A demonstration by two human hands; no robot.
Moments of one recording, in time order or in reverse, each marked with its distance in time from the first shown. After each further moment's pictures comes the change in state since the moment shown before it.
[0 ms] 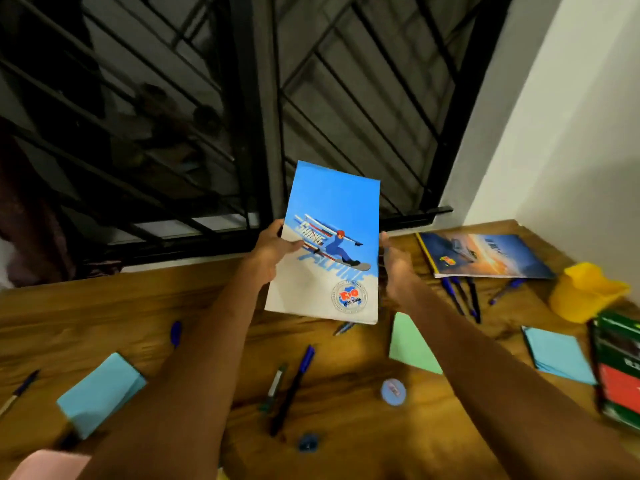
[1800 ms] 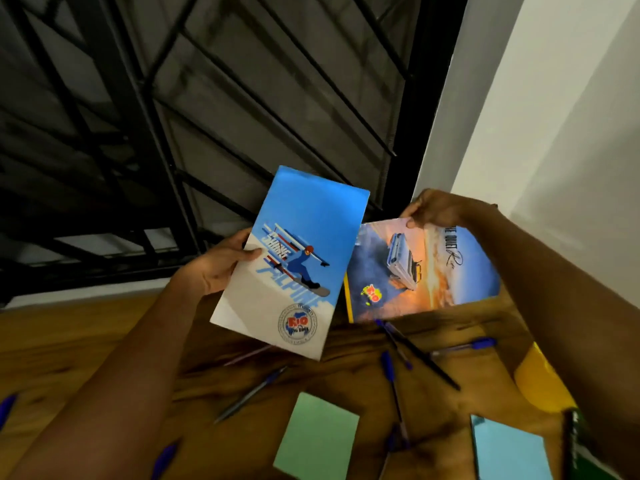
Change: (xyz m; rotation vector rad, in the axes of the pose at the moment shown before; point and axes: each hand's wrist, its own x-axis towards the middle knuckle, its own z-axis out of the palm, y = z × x) left_hand 0.130 0.008 0.120 -0.173 -0.339 -0.167; right_hand 0.201 -0.239 -0.170 -1.412 -0.415 -0.502
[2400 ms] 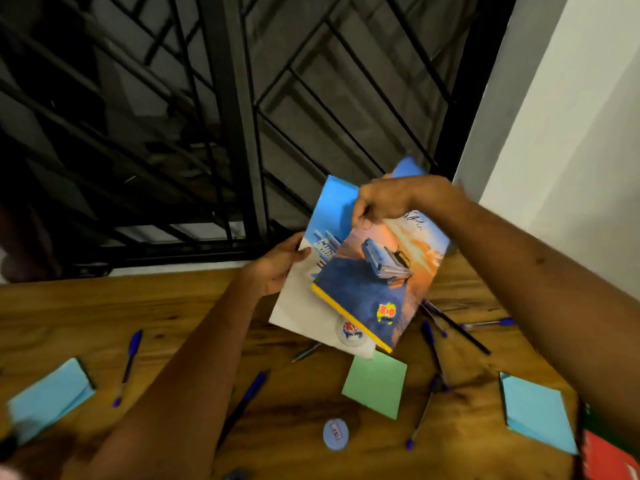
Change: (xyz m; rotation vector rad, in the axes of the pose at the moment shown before) left_hand -0.125 -0.006 0.009 -0.096 -0.027 0.137; right_hand -0.099 -0.244 0.038 -0.597 -0.144 -0.409
